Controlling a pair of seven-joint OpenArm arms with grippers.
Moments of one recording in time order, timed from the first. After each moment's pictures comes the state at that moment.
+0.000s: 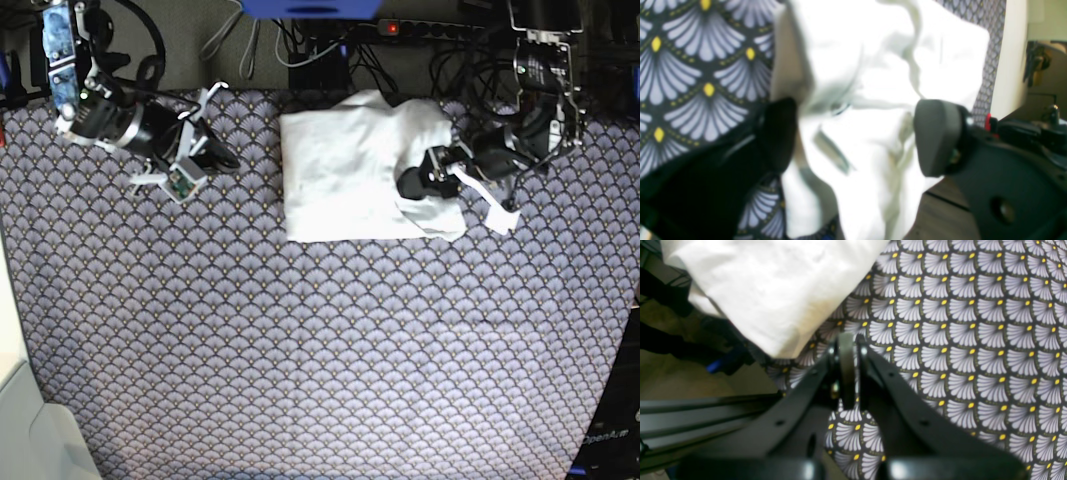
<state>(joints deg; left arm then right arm) 9.2 -14.6 -8.7 85.2 -59.0 -13.8 57.6 -19.5 21.3 -0.8 110.8 24.6 39.7 -41.8</state>
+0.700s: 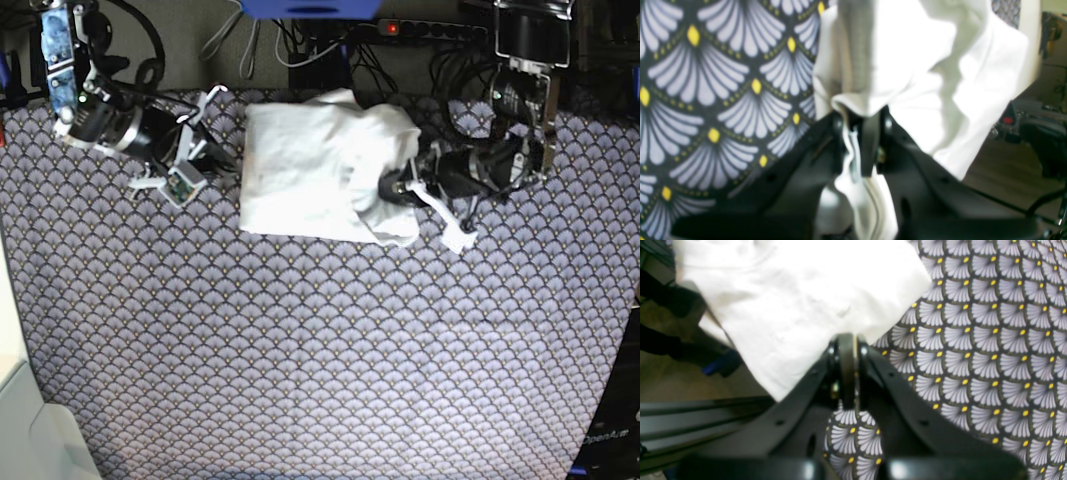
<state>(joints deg) 0.9 -14.4 1.5 82.0 -54.6 -8.1 59.9 -18.9 22.1 -0.8 110.8 24.9 39.7 -41.7</state>
